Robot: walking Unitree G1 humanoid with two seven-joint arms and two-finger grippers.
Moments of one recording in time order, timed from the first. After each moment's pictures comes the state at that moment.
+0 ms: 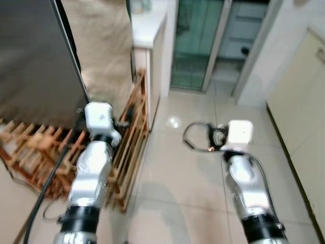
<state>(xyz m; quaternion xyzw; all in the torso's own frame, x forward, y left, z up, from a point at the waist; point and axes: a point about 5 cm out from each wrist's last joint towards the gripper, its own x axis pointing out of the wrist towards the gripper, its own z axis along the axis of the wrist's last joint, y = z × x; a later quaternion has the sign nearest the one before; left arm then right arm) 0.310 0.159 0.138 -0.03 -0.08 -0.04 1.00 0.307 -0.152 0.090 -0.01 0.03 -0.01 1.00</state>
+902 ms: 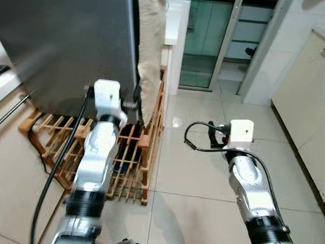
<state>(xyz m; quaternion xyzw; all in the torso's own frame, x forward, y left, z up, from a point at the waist) 0.303 0.165 0.138 0.02 -0.04 -0.03 1.00 0.286 -0.170 0.103 -0.03 0.00 -0.03 1.00</state>
